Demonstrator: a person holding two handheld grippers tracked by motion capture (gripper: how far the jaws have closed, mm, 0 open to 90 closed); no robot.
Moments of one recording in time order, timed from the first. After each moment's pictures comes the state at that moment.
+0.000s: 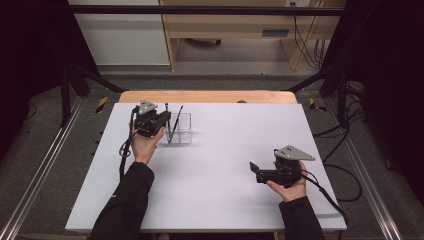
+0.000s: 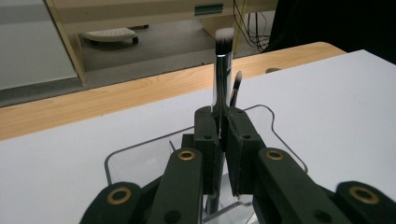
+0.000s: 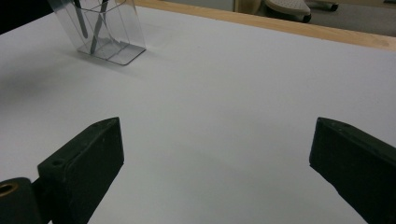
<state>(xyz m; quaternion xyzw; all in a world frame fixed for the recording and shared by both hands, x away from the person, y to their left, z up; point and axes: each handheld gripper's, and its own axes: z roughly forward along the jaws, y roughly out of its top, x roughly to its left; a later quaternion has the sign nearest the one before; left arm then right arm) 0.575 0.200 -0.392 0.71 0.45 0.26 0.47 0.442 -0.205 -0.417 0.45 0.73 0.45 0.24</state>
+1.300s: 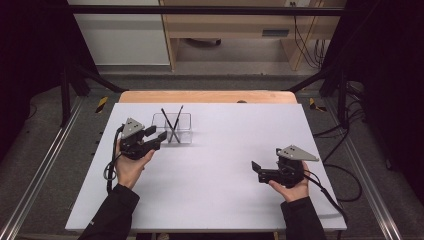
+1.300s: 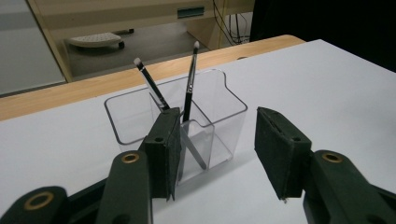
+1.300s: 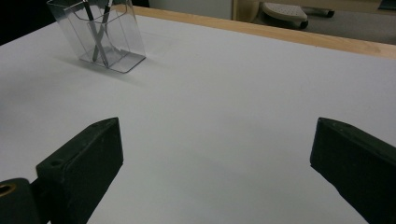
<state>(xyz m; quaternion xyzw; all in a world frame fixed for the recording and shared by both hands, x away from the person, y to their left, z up) 0.496 0.220 -0.383 0.73 0.41 0.25 0.48 0.439 -0.209 -0.412 0.45 0.73 0.46 0.24</state>
